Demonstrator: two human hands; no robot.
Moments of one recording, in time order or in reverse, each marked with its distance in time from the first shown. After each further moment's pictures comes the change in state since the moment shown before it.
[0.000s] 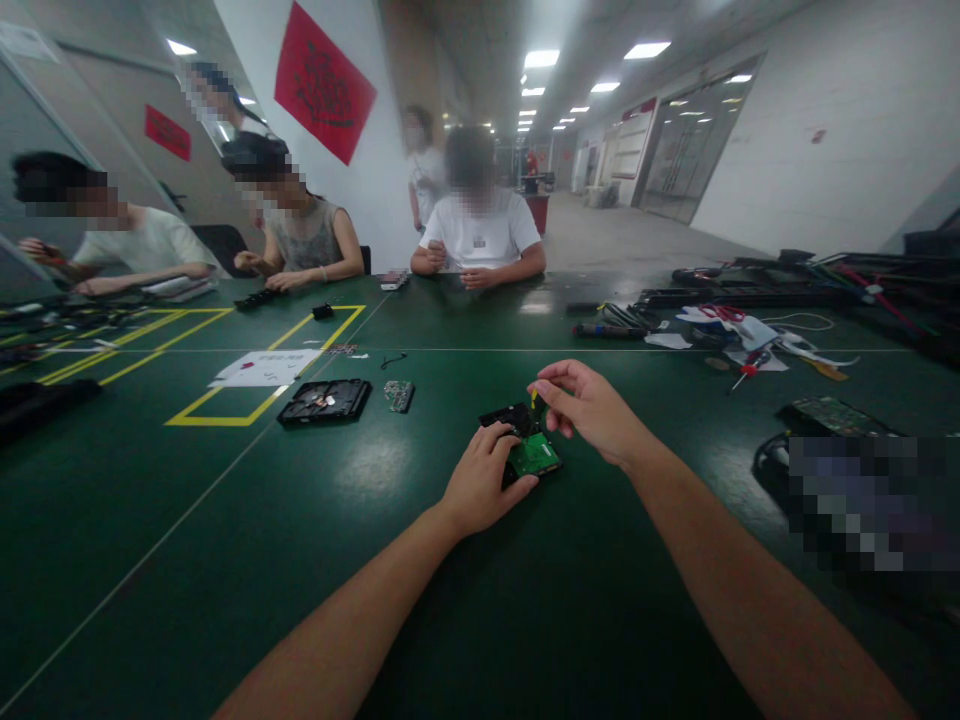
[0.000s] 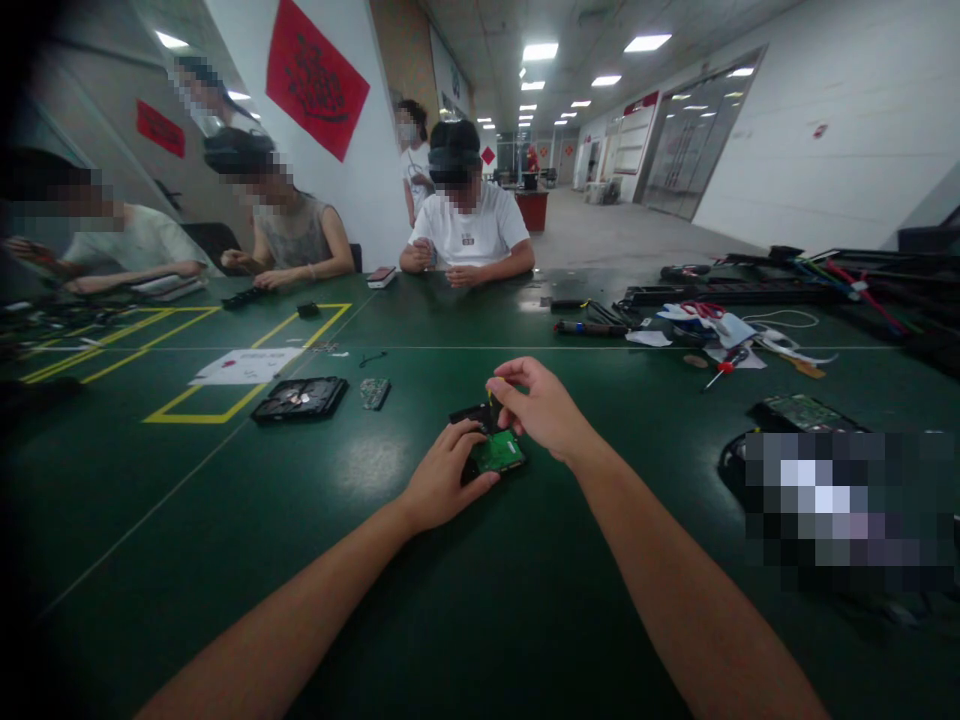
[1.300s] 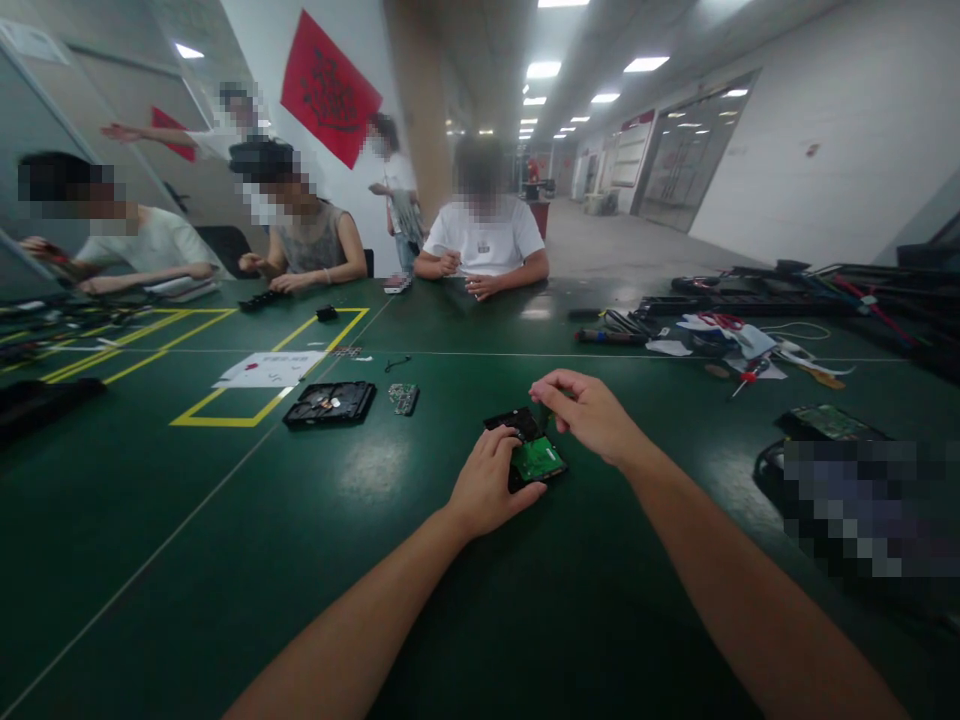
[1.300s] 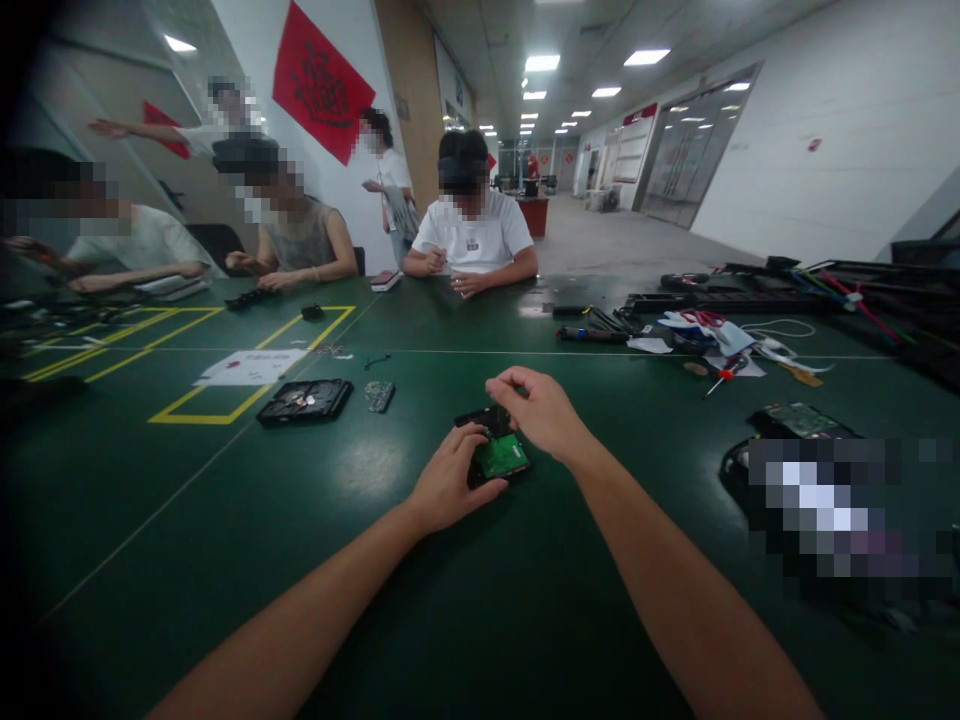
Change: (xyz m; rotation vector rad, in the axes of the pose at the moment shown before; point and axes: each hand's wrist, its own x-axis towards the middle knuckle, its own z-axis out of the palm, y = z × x) left_hand 0.001 -0.001 0.002 -0.039 0.050 -0.020; right_hand 0.003 -0.008 0.004 -0.294 -0.021 -0.091
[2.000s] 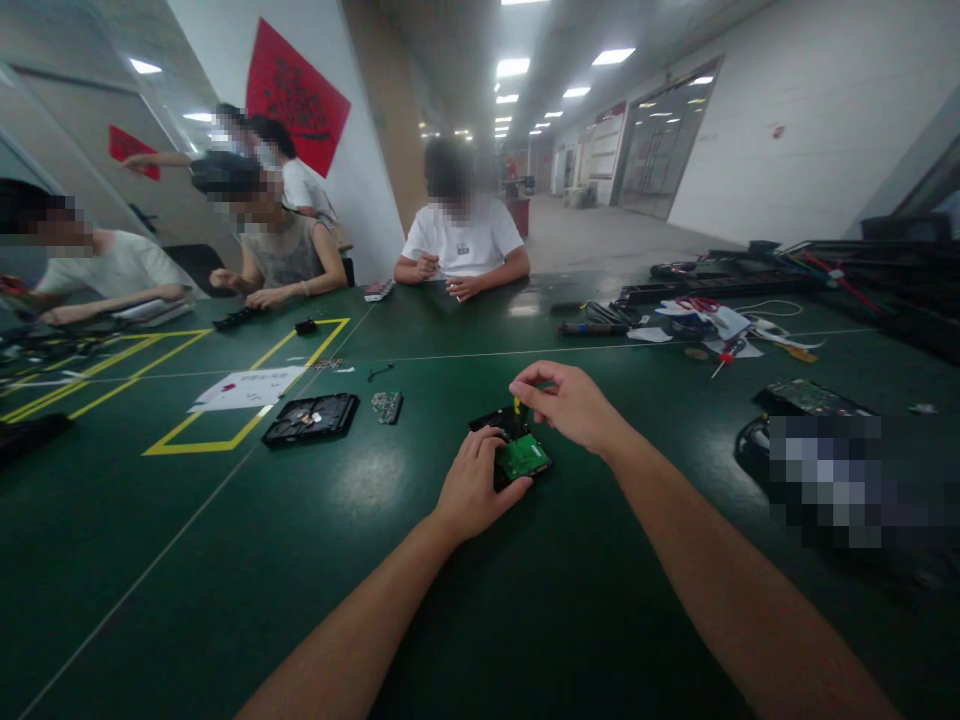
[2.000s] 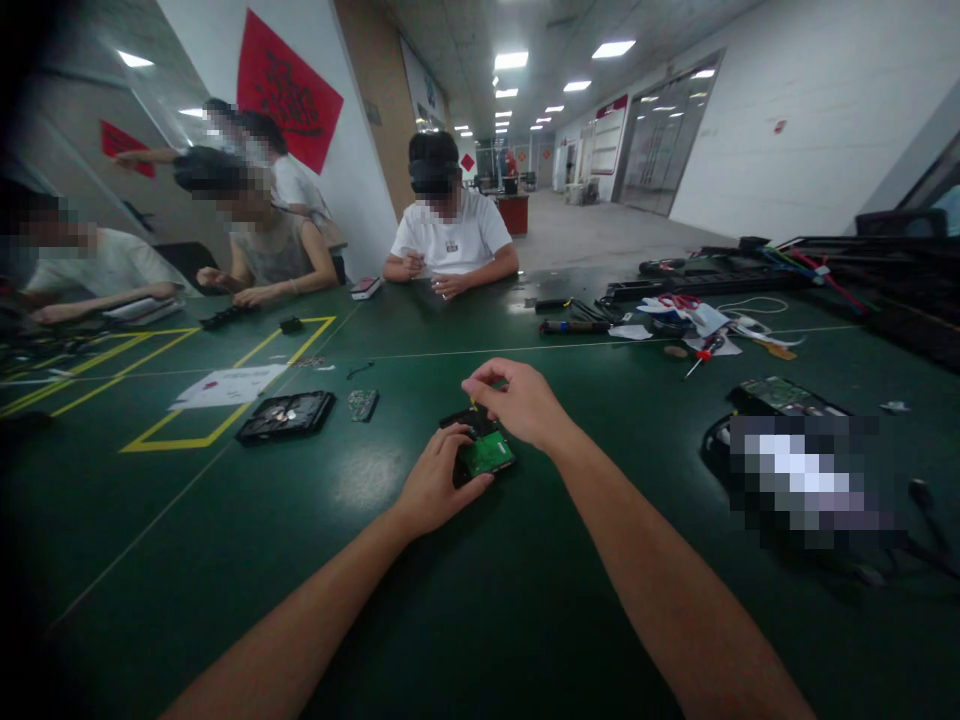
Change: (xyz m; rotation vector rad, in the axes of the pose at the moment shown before) left_hand 0.001 -0.001 0.005 0.000 0.020 -0.003; right_hand -0.002 -0.002 -0.005 0.018 0.046 0.027
